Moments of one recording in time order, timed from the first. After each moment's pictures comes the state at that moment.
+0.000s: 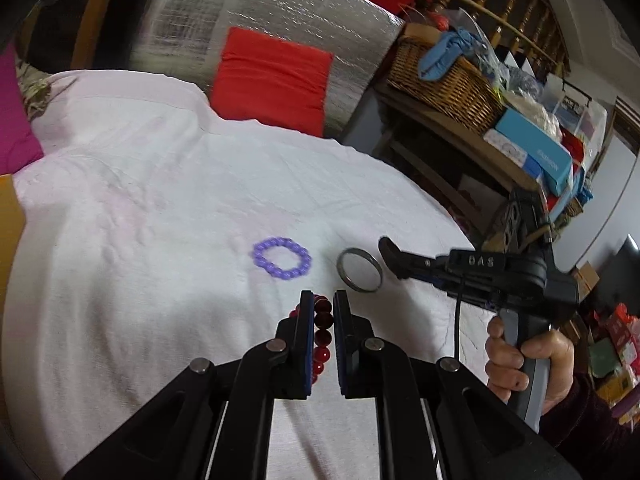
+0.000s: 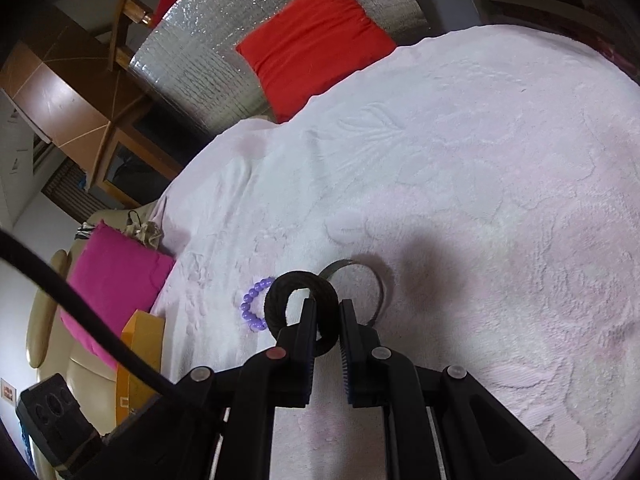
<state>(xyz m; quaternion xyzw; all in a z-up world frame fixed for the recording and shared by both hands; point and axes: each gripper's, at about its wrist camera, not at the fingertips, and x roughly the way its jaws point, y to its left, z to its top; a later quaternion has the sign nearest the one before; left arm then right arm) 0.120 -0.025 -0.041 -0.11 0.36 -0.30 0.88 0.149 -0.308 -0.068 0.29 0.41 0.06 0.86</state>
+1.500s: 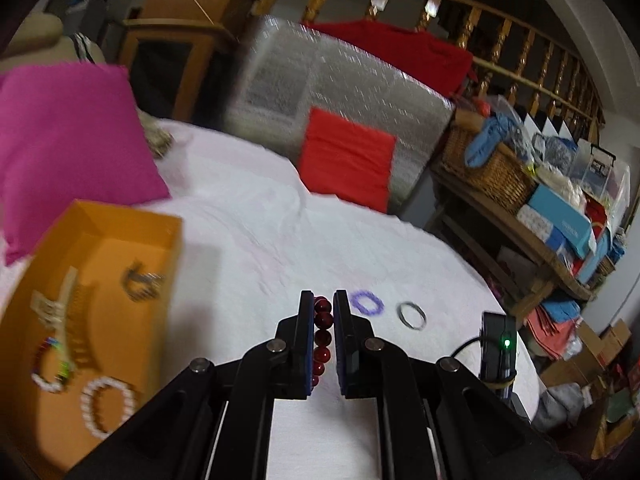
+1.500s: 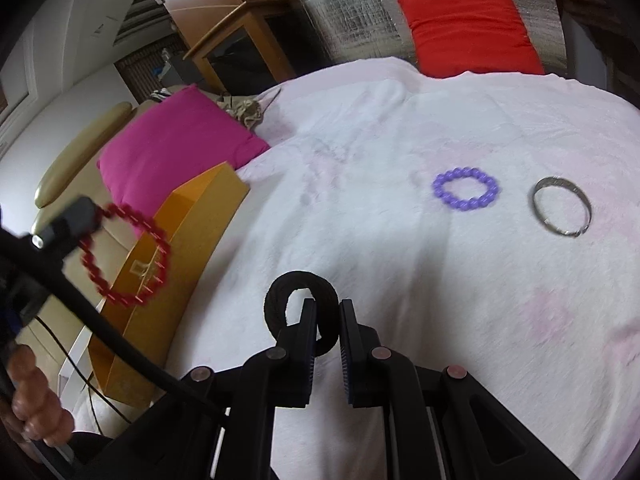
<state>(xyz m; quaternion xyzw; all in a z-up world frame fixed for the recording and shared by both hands) 0.024 0.117 0.032 -0.15 0.26 -0.17 0.94 0.081 -0.116 -0.075 0.12 0.42 0.20 0.88</state>
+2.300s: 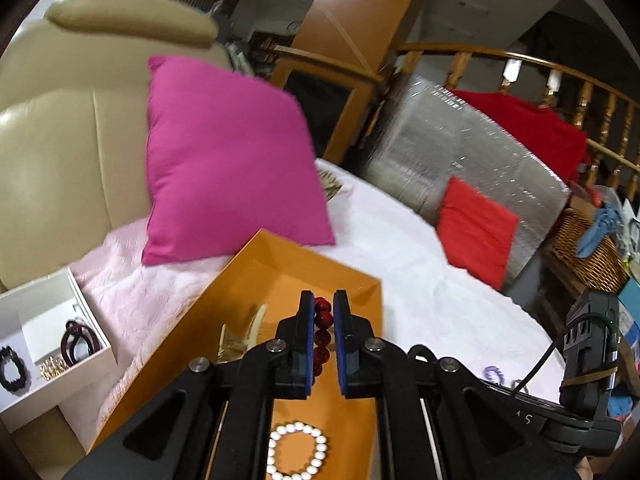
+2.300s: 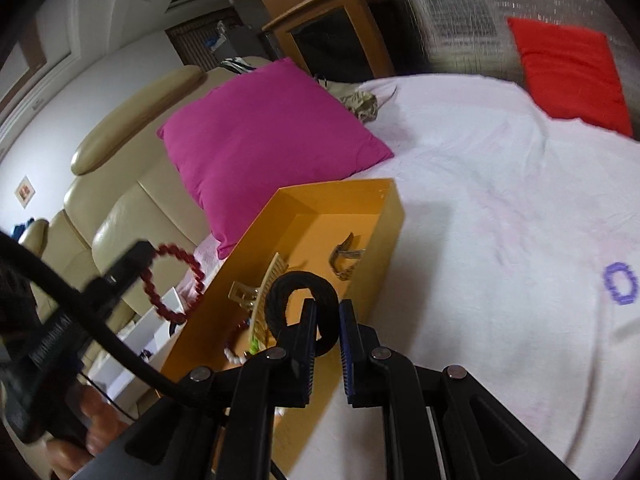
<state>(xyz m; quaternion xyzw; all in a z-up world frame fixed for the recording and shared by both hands) 0.033 0.277 0.007 -0.22 0.24 0.05 0.95 0.113 0.070 -0.016 0.08 0.42 0.28 0.86</state>
